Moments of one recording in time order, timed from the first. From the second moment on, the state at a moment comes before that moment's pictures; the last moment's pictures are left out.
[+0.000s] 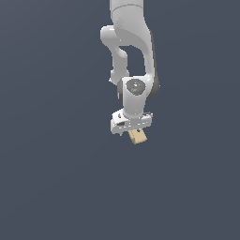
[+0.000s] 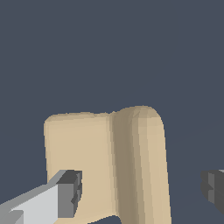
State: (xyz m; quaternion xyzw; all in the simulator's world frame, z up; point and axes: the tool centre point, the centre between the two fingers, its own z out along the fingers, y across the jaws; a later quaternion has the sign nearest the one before) arm -0.047 0.054 0.068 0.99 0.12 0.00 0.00
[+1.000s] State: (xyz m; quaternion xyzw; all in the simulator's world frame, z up) arm -0.052 0.082 0.053 0.99 0.16 0.02 0.00
